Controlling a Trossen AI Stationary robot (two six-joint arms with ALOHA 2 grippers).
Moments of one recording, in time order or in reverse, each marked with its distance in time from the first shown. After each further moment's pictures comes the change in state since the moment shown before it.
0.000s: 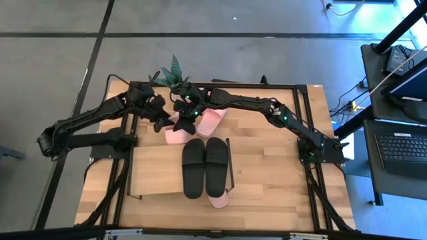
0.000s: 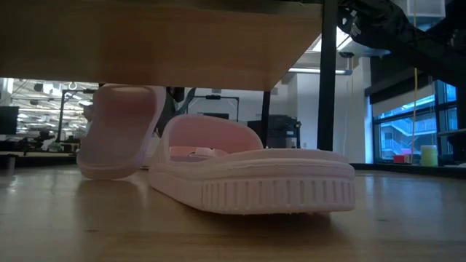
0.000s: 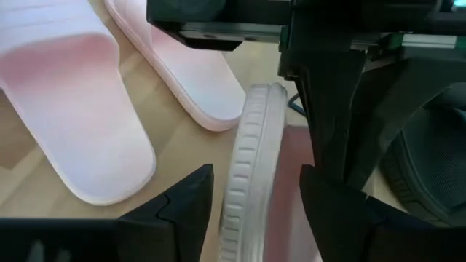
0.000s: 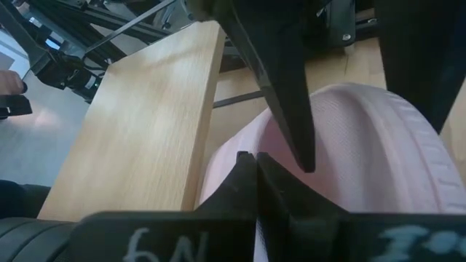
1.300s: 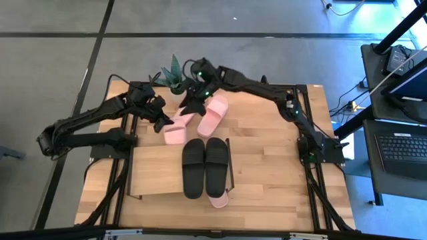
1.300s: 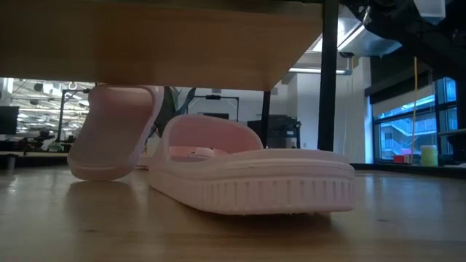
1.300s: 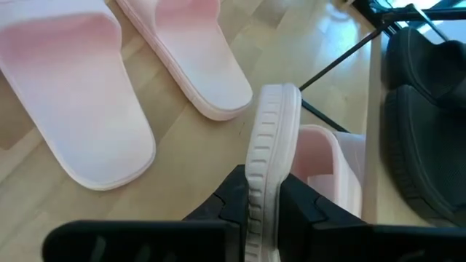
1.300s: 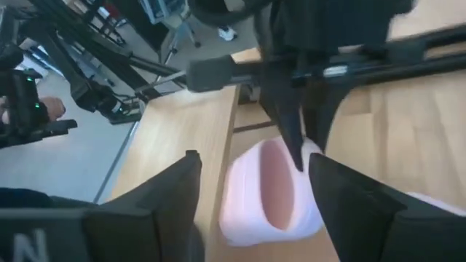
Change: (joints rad) left arm -0.019 0.006 0.000 -0.026 -0.012 -0.036; right arm -0.102 -0.157 0.026 -0.120 -0.076 -0.038
